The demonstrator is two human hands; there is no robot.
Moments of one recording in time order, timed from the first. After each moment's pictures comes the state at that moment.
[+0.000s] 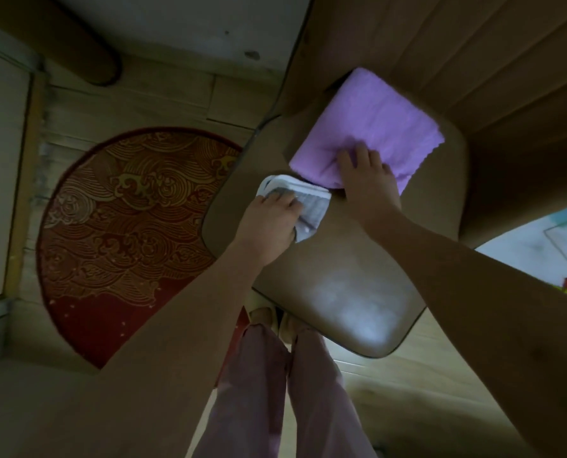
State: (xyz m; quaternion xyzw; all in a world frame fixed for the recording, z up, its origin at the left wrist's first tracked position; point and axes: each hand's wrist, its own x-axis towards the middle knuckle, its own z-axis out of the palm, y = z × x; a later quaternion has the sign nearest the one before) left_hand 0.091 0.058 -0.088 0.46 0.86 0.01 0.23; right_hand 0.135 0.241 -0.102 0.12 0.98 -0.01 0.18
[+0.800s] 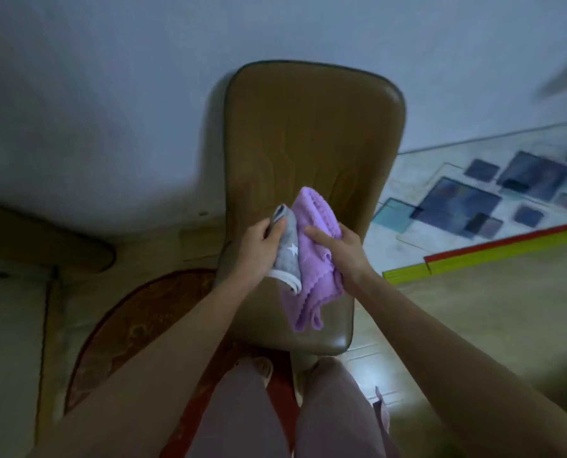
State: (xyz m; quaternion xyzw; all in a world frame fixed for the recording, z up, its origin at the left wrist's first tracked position) left_hand 0.104 0.118 0.217 0.17 0.76 0.48 0.41; right_hand 0.229 0.221 0.219 0.48 0.48 -0.73 -0.11
